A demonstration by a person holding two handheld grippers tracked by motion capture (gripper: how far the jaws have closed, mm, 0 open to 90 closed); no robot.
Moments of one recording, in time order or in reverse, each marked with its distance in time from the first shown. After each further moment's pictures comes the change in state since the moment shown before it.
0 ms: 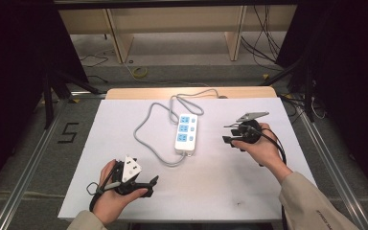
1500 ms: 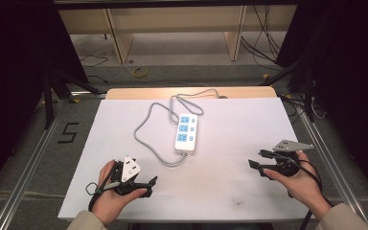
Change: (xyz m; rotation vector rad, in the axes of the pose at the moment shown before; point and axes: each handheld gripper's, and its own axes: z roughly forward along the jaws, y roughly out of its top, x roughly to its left) left arm 0.000 -0.001 0.000 0.019 -0.001 0.002; right arm 0.000 -0.091 -0.080 -0.108 -0.007 0.051
